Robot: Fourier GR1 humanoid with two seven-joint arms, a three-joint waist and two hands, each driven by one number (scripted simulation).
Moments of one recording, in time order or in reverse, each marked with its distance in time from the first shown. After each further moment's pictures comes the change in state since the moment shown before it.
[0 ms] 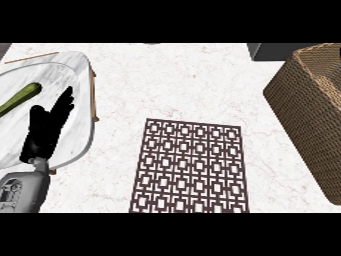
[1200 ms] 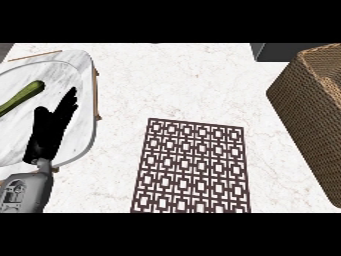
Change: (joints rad) left arm 0.006 -0.022 -0.007 -0.023 -0.016 -0.008 0.010; right arm 0.289 -0.335 -0.202 0.498 0.062 -0.128 -0.654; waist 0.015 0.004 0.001
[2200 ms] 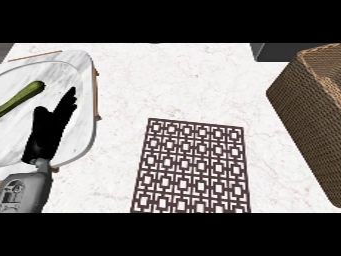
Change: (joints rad) left arm 0.000 0.002 0.006 -0.002 -0.008 -0.011 0.002; right arm -0.005 0.113 -0.202 0.272 -0.142 -0.276 -0.138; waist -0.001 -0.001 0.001
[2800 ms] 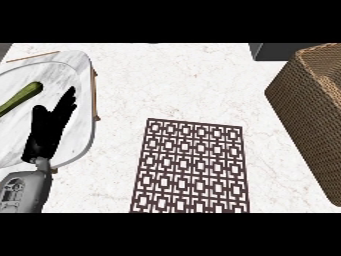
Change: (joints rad) left arm -0.010 -0.001 0.015 0.023 0.009 -0.005 -0.012; right arm 0.098 -0.218 -0.288 0.230 -0.159 0.017 -0.069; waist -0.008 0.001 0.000
